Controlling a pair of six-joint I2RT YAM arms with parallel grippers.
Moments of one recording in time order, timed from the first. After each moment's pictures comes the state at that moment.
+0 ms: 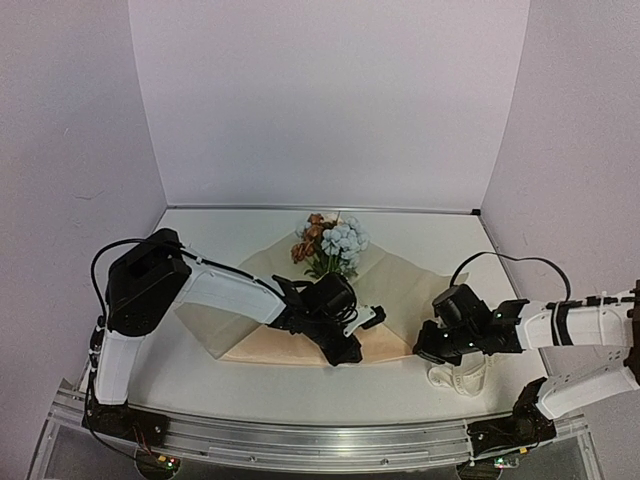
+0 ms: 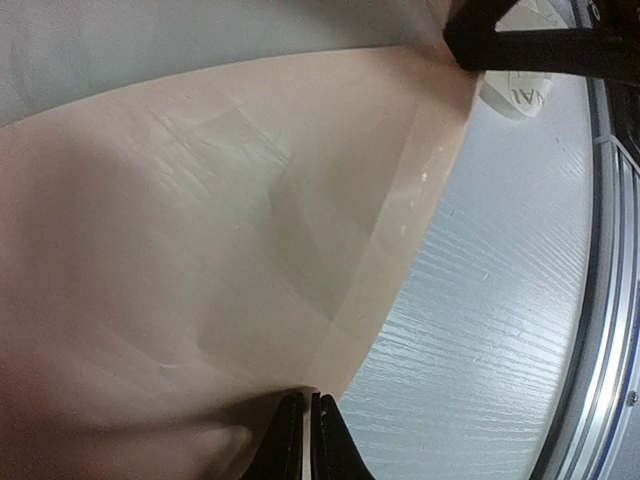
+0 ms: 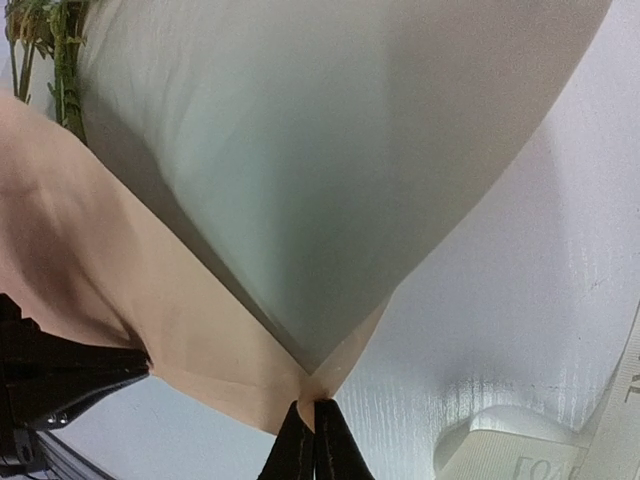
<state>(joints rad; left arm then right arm) -1.12 2.15 1.41 -0.21 0.33 -0.09 0.79 1.24 0.50 -0.27 0.04 1.01</state>
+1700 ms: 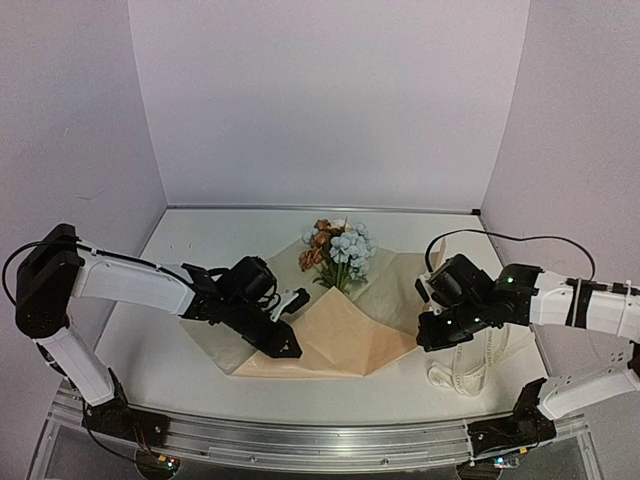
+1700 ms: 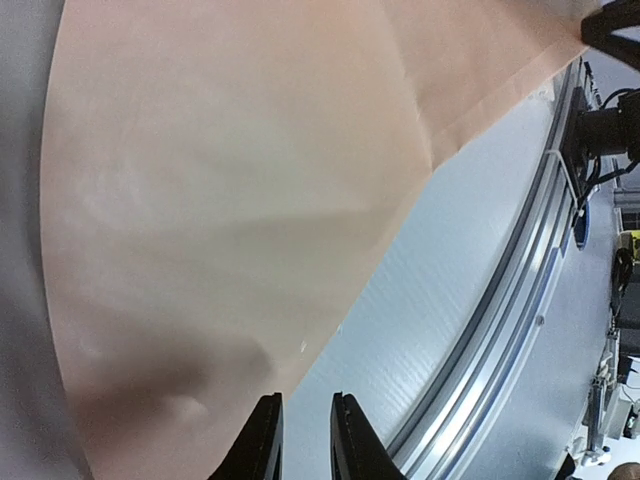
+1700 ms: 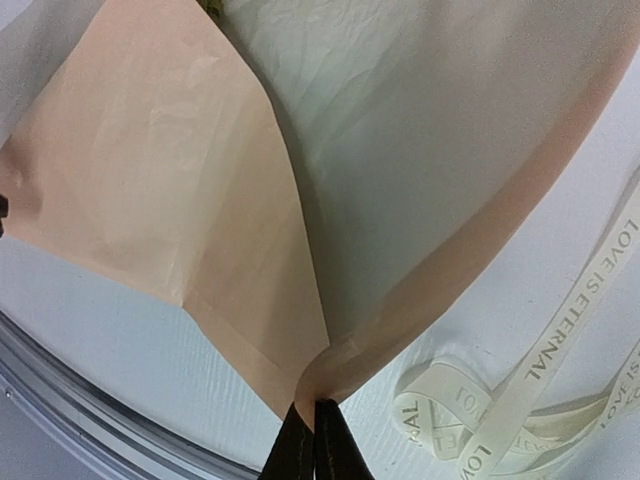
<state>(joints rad) -0.96 1.63 0.89 -0.24 0.43 -0.39 0.86 1.20 0.81 -0.73 0.06 0.60</state>
